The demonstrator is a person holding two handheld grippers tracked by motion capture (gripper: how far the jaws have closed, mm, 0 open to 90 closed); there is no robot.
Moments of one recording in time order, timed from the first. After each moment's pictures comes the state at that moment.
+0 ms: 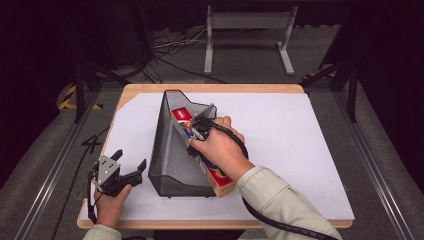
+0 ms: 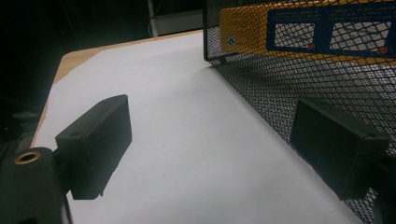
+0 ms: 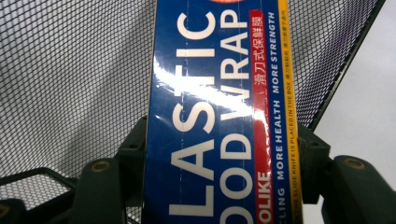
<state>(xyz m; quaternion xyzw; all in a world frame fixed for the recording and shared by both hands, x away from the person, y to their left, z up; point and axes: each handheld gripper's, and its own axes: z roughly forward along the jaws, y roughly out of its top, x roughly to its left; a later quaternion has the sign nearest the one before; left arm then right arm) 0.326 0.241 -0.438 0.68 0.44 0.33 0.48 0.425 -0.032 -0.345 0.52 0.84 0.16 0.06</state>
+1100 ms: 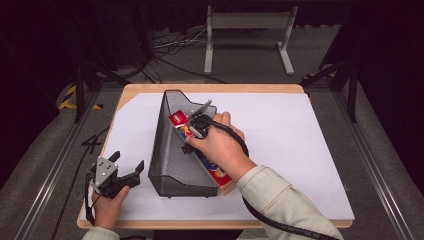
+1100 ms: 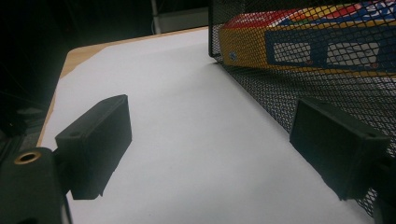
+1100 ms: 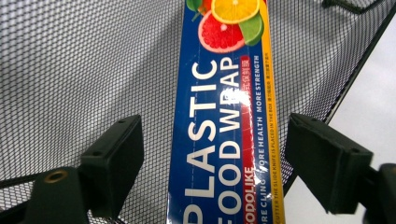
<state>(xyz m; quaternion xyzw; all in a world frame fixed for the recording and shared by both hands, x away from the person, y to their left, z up) 0.323 0.246 -0.439 0.68 0.45 0.33 0.47 0.423 -0.030 -0.331 0.47 0.85 0.20 0.09</state>
